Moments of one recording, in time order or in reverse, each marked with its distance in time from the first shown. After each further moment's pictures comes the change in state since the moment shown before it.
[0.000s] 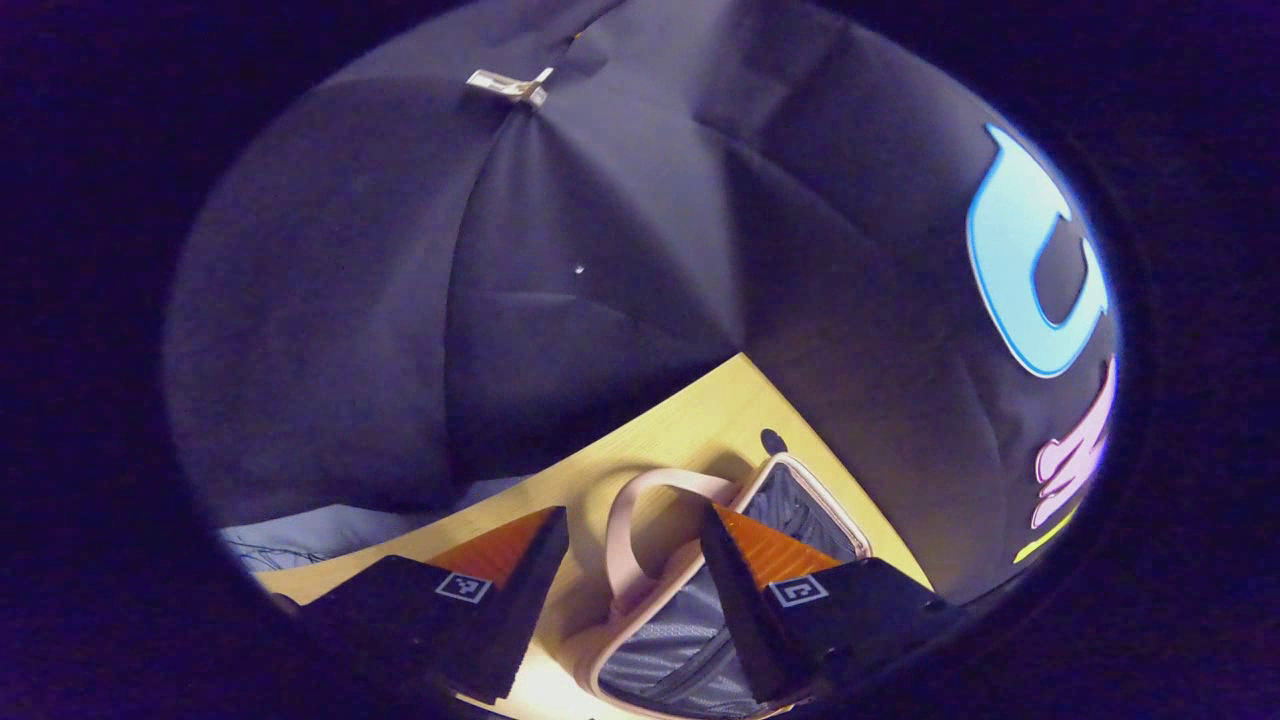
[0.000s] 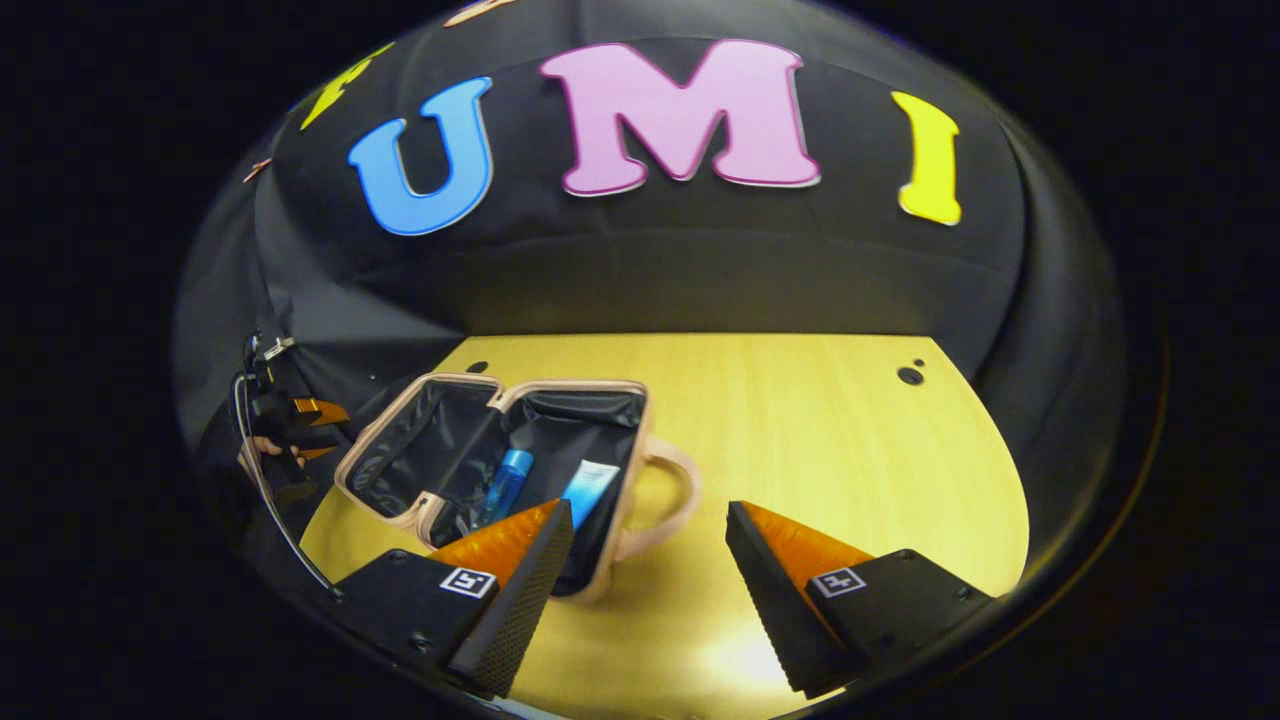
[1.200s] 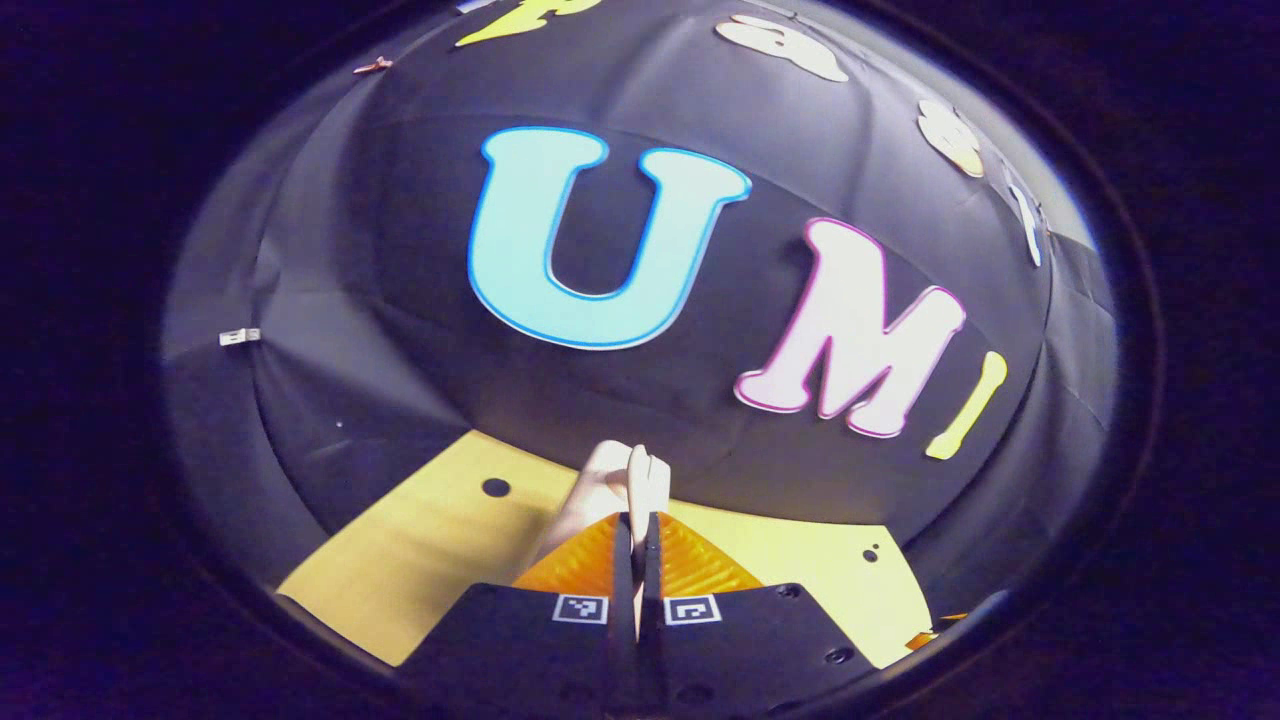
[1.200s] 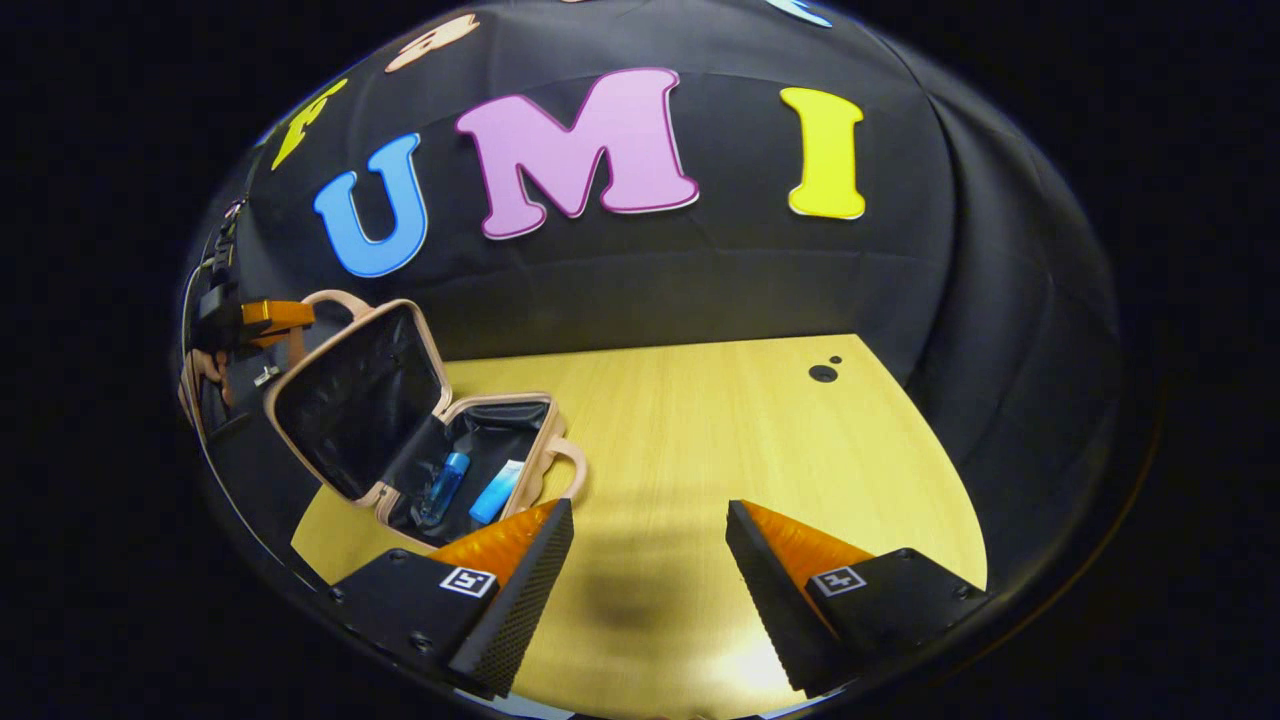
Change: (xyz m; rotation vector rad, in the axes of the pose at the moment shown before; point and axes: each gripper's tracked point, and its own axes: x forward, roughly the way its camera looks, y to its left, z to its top) left arm -0.250 -0.376 -0.119 0.572 -0.170 -0.397; right arm -0.058 -0.117 0.016 0.049 -0.112 -0.037
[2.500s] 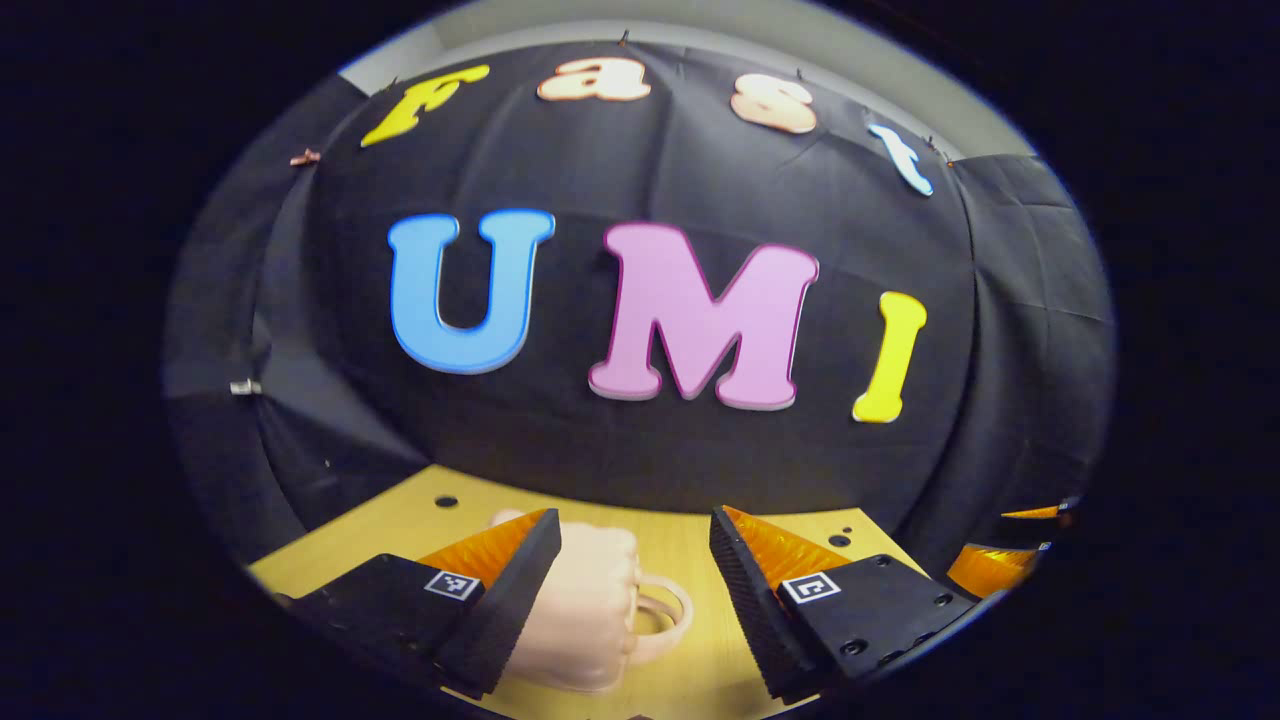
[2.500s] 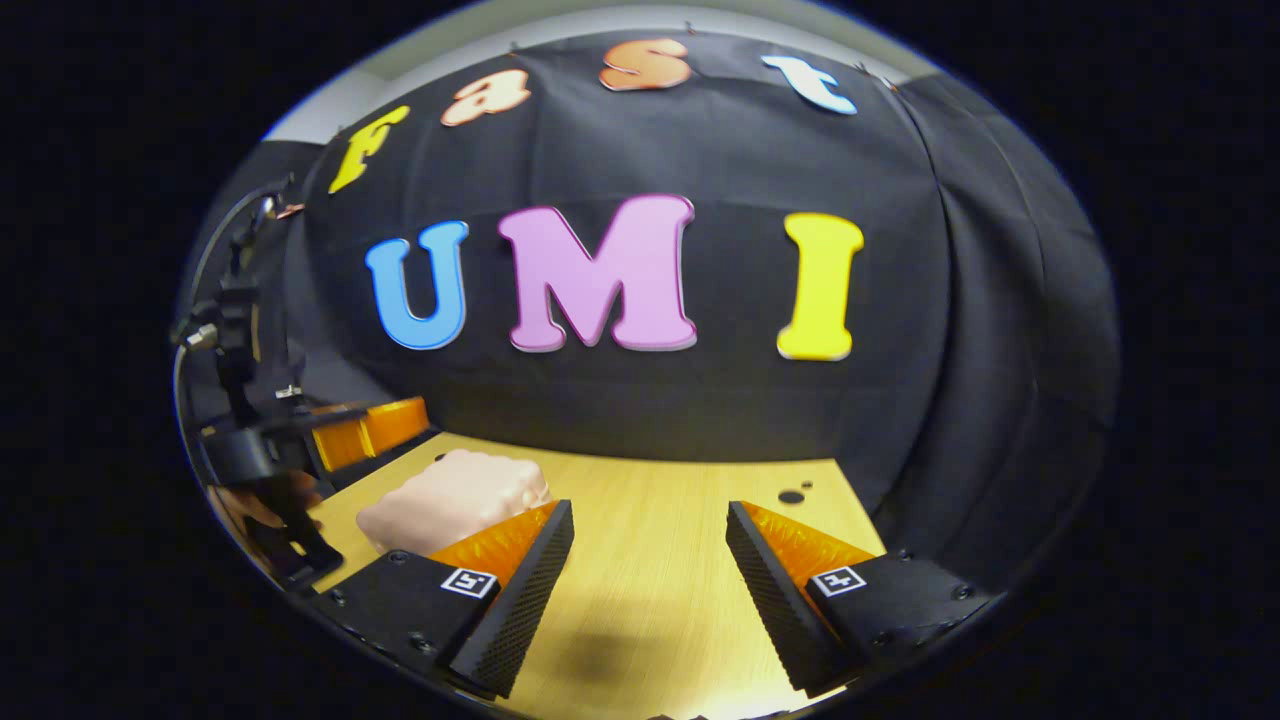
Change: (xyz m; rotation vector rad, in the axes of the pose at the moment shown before) left arm -0.105 -0.146 -0.018 0.264 -0.333 0.045; right arm -0.077 0.003 0.115 -0.193 -0.382 0.073
